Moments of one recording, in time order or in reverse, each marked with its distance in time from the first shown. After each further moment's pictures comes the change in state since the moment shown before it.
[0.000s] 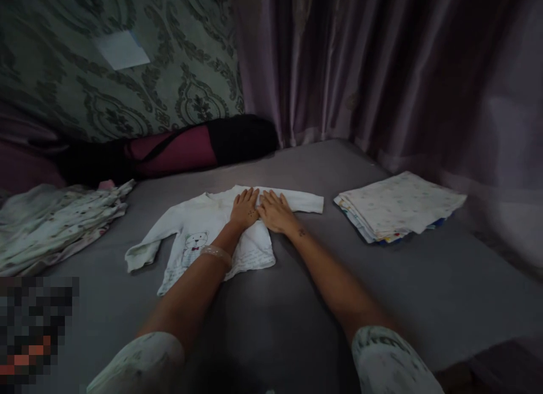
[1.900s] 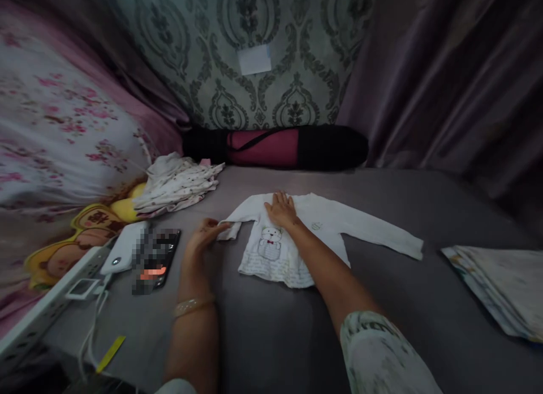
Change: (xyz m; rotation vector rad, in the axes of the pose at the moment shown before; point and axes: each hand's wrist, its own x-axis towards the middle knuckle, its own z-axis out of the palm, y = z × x) left_hand -0.197 -0.206 -0.120 -0.576 0.322 -0.998; right_hand 0.130 -0.172 0.076 -0.062 -0.132 -0.091
